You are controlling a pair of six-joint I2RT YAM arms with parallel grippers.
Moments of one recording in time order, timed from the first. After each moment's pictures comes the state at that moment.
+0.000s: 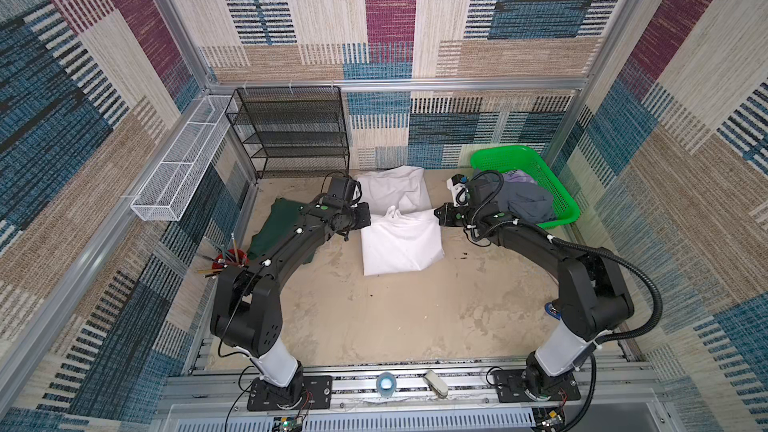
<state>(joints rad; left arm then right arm) -0.36 1.68 1.35 -0.50 0.10 -0.46 0.33 1.72 1.19 -0.12 -0.31 0.38</state>
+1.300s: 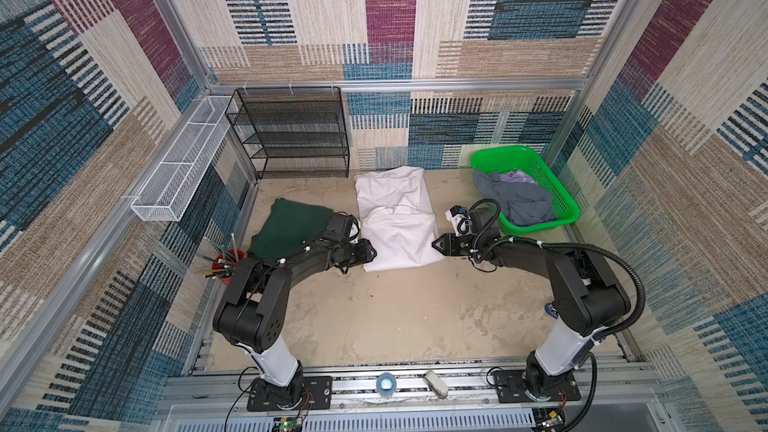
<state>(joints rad) -0.36 1.69 0.93 -0.20 0.32 -0.52 0.30 1.73 0.88 0.03 -0.48 0.32</state>
